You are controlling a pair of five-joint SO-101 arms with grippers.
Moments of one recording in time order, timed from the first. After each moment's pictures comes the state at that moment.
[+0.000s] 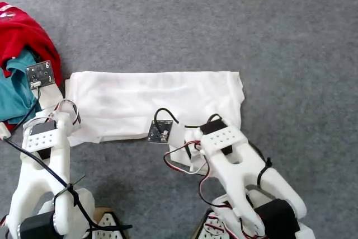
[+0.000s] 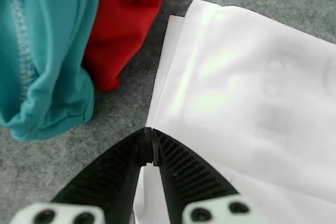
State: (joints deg) left arm -21.8 -31.1 64.7 26.9 1.6; right arm -22.0 -20.5 63.7 58.9 52.4
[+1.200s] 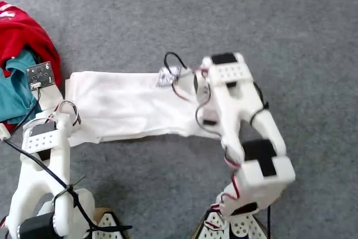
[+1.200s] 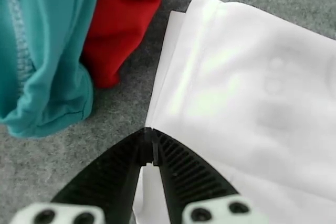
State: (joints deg) left arm -21.8 -31.1 65.3 26.9 1.6; right arm -9.7 13.0 8.0 83.2 67.6
